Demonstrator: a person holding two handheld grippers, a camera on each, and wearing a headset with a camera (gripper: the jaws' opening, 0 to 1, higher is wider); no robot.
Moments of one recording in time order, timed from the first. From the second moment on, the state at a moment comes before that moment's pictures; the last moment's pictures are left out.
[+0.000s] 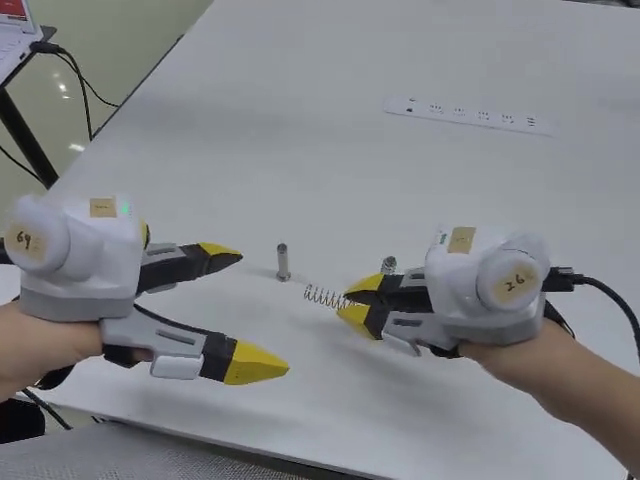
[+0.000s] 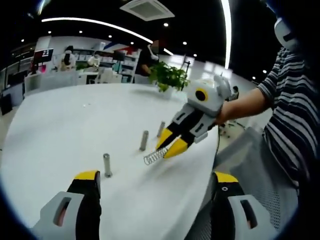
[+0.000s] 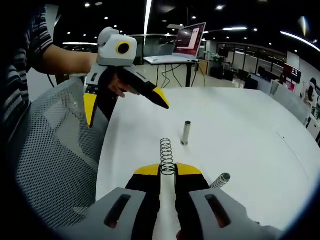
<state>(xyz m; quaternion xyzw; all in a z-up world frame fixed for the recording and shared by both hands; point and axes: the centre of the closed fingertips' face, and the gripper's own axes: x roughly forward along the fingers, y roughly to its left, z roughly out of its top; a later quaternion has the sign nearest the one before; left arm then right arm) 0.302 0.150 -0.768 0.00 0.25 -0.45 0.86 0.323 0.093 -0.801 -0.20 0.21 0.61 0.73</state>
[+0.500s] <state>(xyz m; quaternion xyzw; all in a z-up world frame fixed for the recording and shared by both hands) 0.305 0.116 -0.758 0.02 0.23 -0.53 0.81 0.314 0.066 -0.788 -0.22 0.18 0.63 0.72</state>
